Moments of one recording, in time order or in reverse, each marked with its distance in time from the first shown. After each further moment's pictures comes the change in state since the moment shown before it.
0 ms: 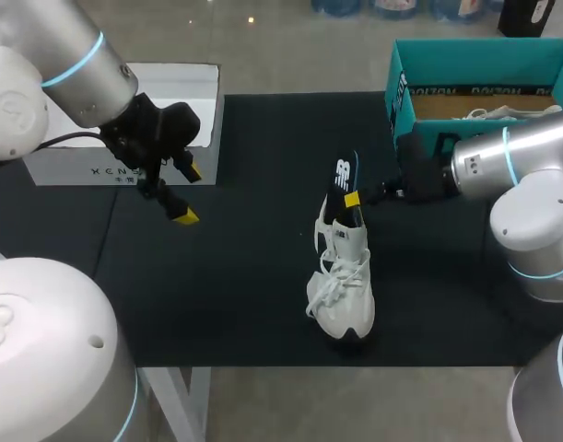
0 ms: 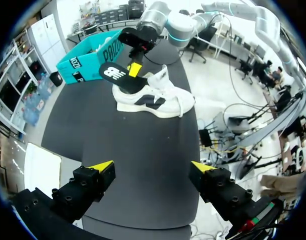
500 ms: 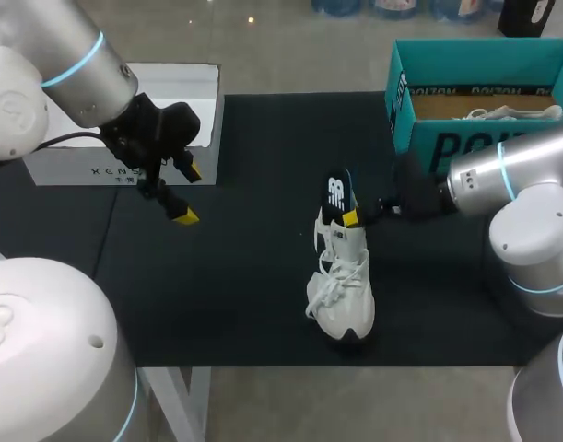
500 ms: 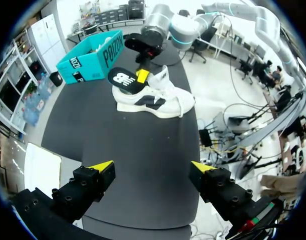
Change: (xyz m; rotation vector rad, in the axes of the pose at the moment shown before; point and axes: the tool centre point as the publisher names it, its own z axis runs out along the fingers) left arm 0.000 0.000 0.000 0.000 0.000 0.000; right arm 0.006 -0.035 0.010 0.050 0.018 0.064
